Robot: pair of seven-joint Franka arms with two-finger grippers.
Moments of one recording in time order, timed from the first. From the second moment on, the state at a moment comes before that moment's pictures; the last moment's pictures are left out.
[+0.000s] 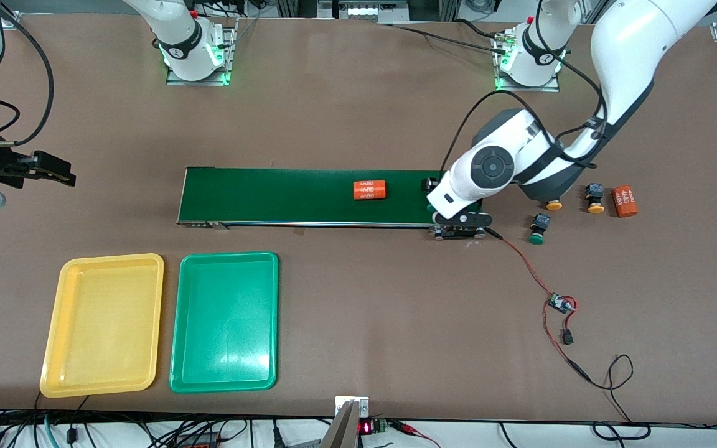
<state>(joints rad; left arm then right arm) 0.38 0.65 -0.99 -1.84 0.38 1.90 -0.77 0.08 0.17 -0.12 -1.50 0.02 1.59 -0.08</state>
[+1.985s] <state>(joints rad) 0.57 0.67 -0.75 -1.96 0.67 2.04 -0.34 0.08 0.18 -0.12 -1.50 0.02 1.59 -0.08</state>
